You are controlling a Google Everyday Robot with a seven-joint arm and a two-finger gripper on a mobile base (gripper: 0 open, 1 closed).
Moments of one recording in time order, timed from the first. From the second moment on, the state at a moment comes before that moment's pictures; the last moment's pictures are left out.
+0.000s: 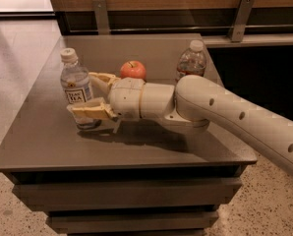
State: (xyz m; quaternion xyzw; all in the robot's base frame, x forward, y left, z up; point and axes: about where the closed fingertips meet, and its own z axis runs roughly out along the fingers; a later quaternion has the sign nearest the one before) arm 0.516 0.140 0.898 -0.52 0.50 0.35 0.60
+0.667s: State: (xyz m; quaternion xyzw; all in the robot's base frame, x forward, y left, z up) arm 0.516 0.144 0.897 -0.52 0.50 0.35 0.60
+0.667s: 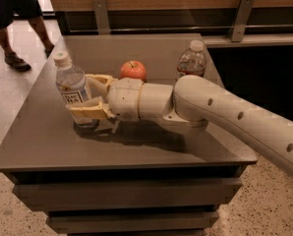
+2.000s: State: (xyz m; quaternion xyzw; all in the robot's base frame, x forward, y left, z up) arm 0.540 0.107 0.943 -0.57 0.49 0.29 0.60
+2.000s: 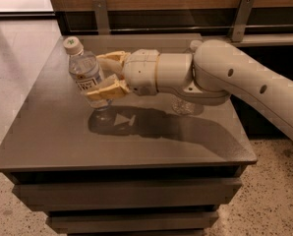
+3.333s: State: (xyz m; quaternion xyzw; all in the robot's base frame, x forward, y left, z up) arm 0.537 0.114 1.001 -0.64 0.43 0.24 0.59
